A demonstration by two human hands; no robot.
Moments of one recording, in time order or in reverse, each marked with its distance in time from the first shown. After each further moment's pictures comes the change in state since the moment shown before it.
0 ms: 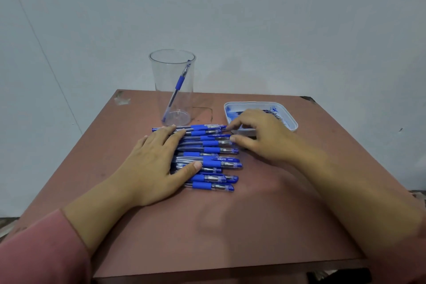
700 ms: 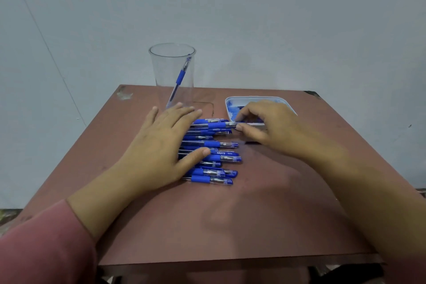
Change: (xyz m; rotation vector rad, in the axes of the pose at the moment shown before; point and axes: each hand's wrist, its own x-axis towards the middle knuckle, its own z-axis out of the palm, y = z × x) left_hand 0.008 0.023 -0.019 0.049 0.147 0.113; right_hand -0.009 -0.014 -0.020 -0.025 0.060 -0.067
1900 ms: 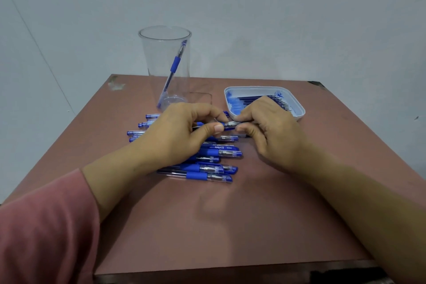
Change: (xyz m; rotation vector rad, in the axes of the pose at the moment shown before) left_hand 0.038 0.017 0.016 -0.606 -0.073 -0.063; right_hand -0.016 0.010 0.034 -0.006 0.306 -0.262
